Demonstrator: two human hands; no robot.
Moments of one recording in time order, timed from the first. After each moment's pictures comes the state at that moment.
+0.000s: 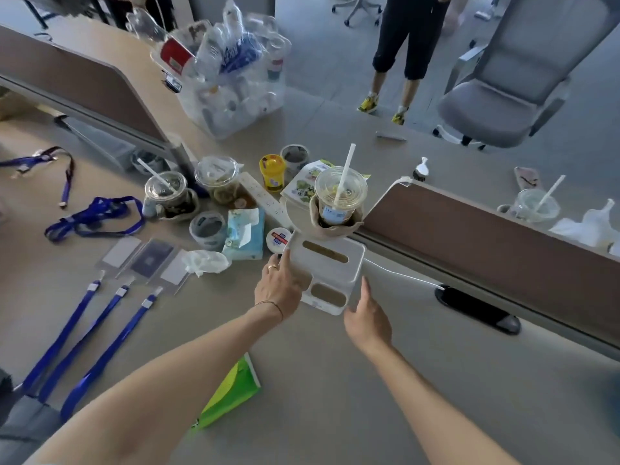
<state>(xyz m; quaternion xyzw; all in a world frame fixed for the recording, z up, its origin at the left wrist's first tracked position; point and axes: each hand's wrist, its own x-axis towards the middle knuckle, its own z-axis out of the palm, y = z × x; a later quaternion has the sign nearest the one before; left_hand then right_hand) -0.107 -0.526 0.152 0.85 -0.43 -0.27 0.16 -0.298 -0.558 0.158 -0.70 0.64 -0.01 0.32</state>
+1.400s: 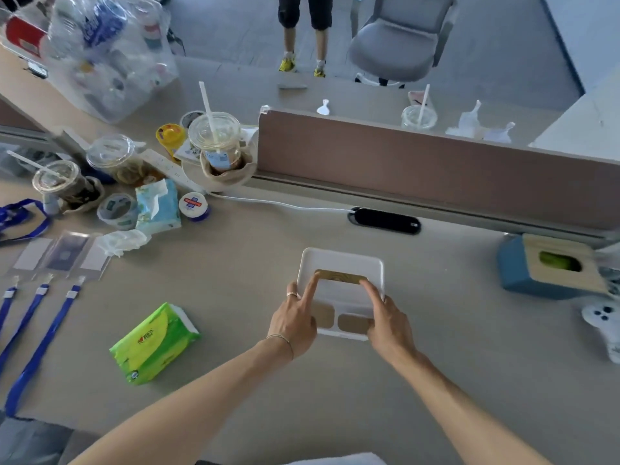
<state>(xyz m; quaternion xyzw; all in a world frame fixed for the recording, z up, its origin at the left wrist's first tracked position) -0.340 -0.419 0.154 0.71 -0.62 -0.32 0.06 -0.545 -0.450 0.153 -0.72 0.65 0.03 0.25</state>
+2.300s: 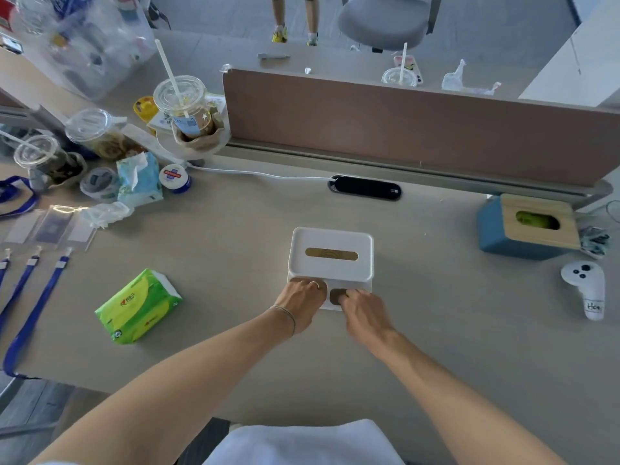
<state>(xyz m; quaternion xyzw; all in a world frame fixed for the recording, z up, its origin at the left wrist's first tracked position) -0.408 -0.403 0.150 0.55 -0.81 -0.15 -0.12 -0.580 -0.409 0.135 -0.86 0.48 0.10 0.15</state>
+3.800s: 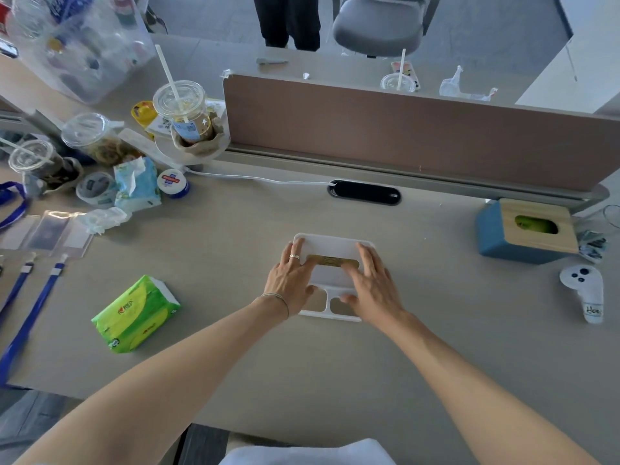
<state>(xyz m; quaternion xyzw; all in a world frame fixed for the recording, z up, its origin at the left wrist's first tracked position) -0.378 -0.436 0.146 0.65 -0.74 -0.17 0.00 -0.588 -0.454 0.128 -0.83 0.54 0.00 0.15</state>
